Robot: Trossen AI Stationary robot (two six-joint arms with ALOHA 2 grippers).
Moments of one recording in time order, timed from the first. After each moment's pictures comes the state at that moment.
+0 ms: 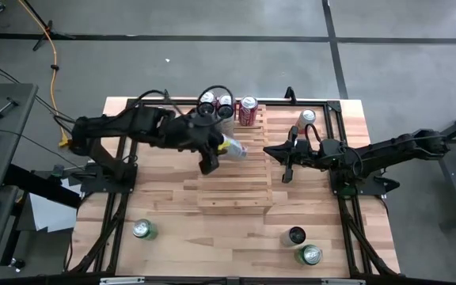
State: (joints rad) left arm -0.11 1.64 2.00 -1.15 -0.35 -0.31; right arm 0.08 0.99 0.42 0.69 0.24 -0.06
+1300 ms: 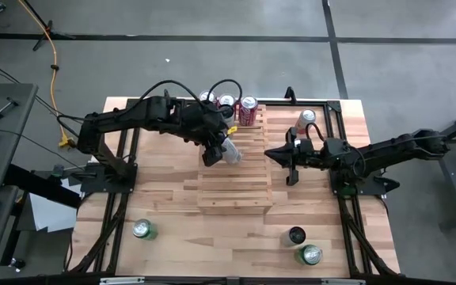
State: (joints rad) left arm 0.03 1.69 2.00 -1.22 -0.13 -0.29; right arm 0.08 0.99 0.42 0.79 0.12 0.03
